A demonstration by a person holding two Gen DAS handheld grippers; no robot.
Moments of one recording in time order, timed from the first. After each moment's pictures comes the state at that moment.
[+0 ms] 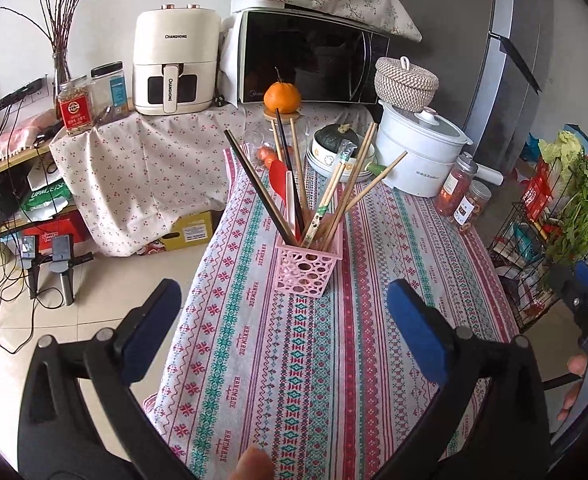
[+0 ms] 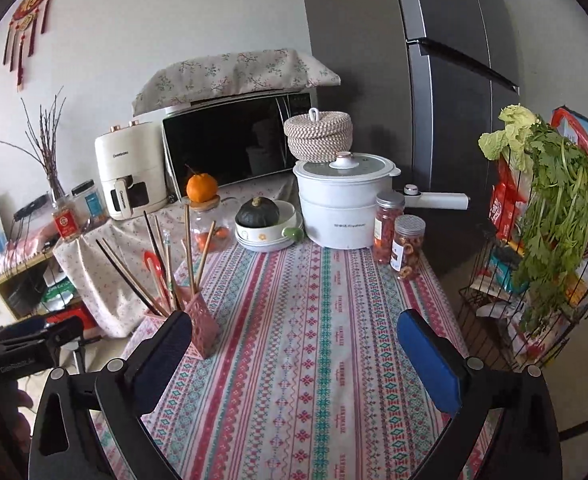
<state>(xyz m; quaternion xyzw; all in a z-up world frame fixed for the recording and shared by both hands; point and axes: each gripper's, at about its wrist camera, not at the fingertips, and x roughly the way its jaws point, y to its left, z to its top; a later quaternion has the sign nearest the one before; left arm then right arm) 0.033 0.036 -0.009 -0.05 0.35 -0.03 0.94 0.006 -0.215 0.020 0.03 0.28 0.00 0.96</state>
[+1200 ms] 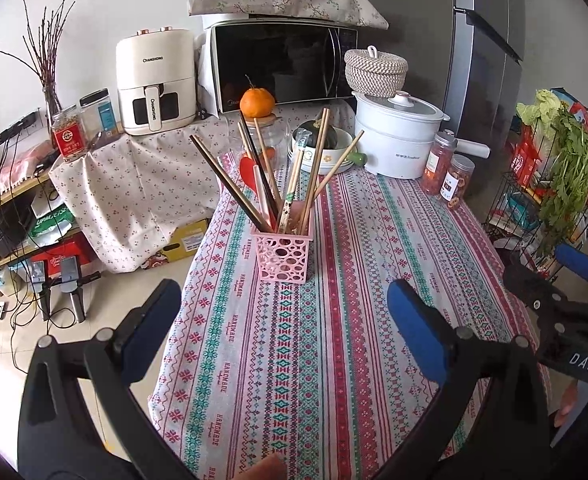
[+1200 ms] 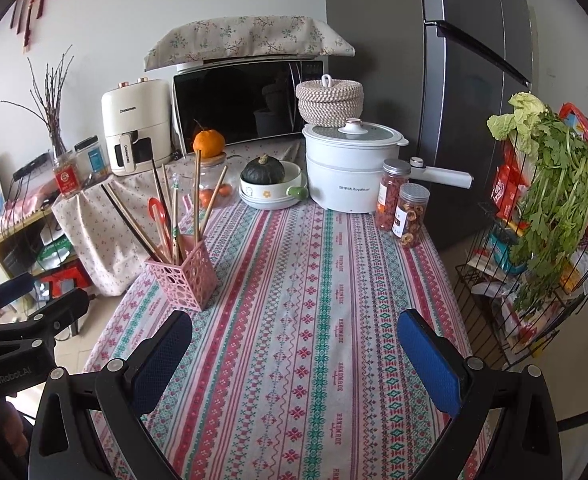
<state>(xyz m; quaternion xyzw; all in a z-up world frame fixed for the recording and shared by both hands) 0.004 -0.005 -0.011 0.01 0.33 -0.03 0.94 -0.005 -0.202 0.005 0.01 0.32 0.01 0.95</state>
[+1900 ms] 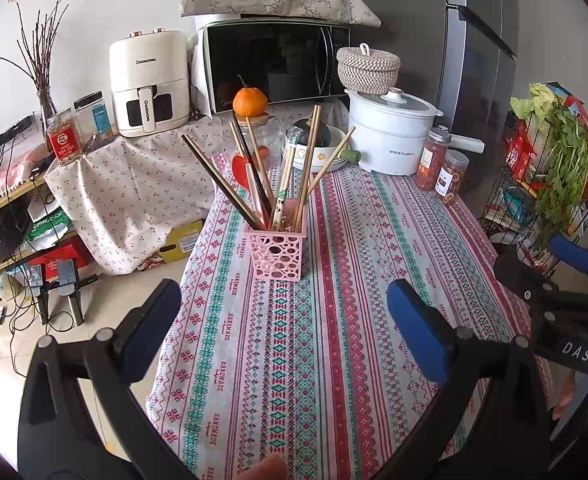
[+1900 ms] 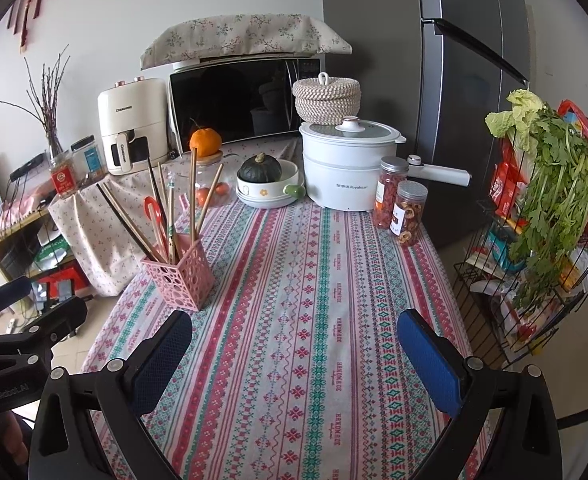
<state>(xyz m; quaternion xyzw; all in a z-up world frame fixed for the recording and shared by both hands) 0.002 -0.011 -0.011 0.01 0.33 -0.04 0.94 -0.004 -0.204 0.002 0.02 0.32 0.00 0.95</state>
